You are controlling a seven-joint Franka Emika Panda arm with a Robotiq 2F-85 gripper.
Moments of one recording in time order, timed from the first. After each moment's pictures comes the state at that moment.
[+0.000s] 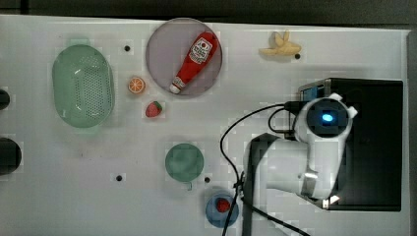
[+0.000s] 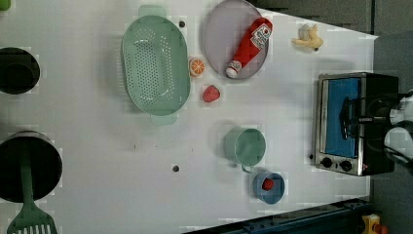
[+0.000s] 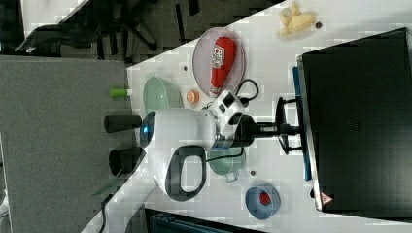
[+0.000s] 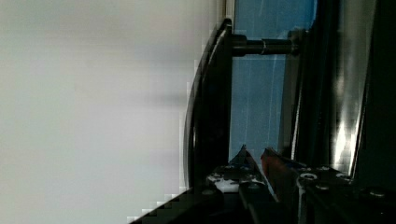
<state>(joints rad) -0.02 0.19 -0.39 -2.21 -0.33 0.79 -0.95</state>
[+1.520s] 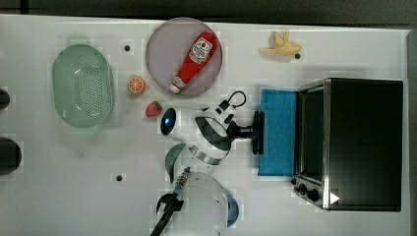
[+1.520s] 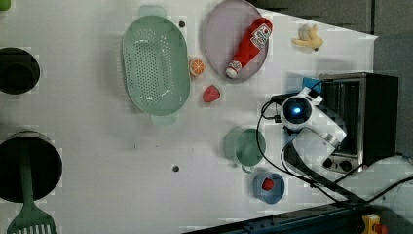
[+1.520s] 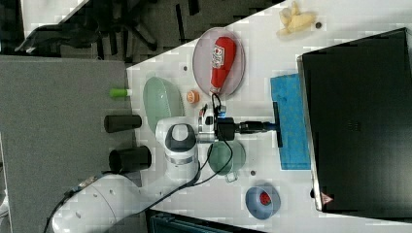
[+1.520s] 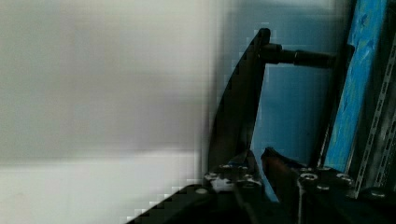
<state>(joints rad) 0.27 0.58 -0.23 -2.20 -0.97 0.76 0.02</state>
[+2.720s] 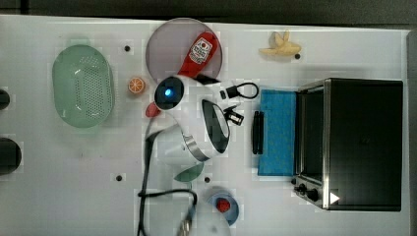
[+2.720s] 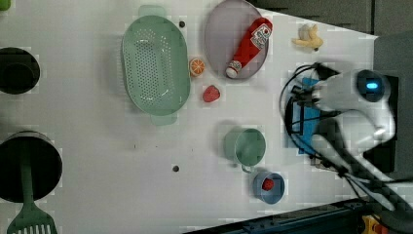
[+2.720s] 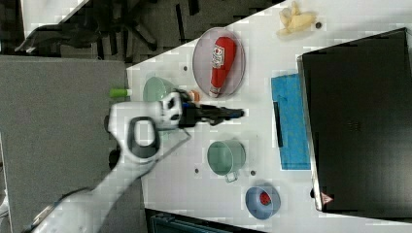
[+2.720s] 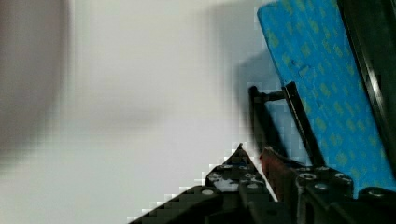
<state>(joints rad) 0.29 0.31 -0.24 -2.14 -0.44 0.75 0.07</state>
